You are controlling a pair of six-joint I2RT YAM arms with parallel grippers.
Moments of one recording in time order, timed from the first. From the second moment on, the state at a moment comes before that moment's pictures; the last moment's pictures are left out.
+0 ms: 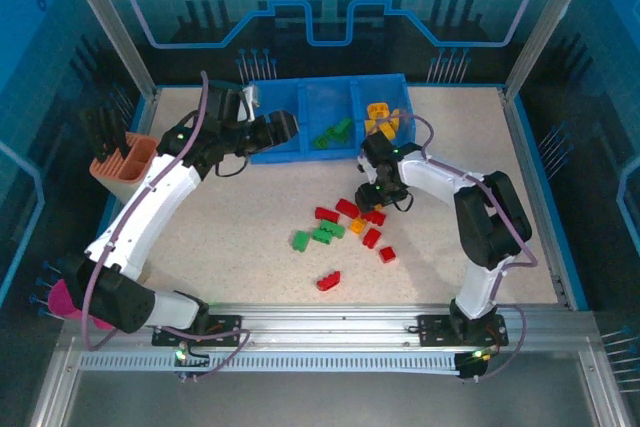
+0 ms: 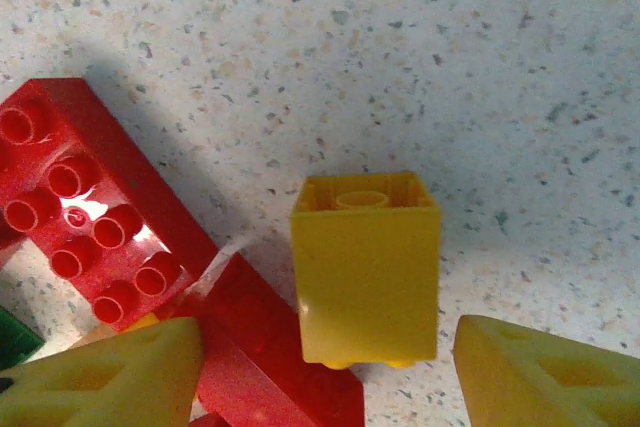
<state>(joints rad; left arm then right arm) -0.32 1.38 1.43 -0.71 0.29 -0.67 0.48 1.82 1.24 -0.80 -0.02 0.11</state>
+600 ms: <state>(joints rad) -0.32 1.38 1.42 -0.71 0.30 -0.67 0.42 1.85 1.27 -0.77 -0.06 0.11</state>
